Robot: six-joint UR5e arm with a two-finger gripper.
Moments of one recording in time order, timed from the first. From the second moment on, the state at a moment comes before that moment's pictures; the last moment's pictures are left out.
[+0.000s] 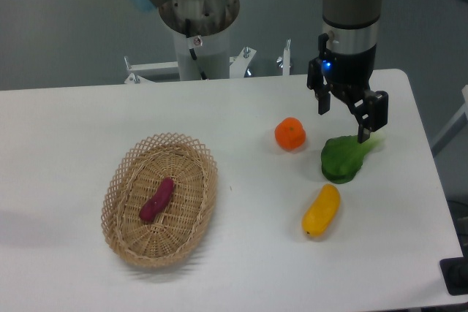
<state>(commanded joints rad) 2.65 -1.73 -1.53 -1.14 1.49 1.63</state>
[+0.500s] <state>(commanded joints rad) 2.65 -1.71 -1.56 -1.13 1.49 1.56</state>
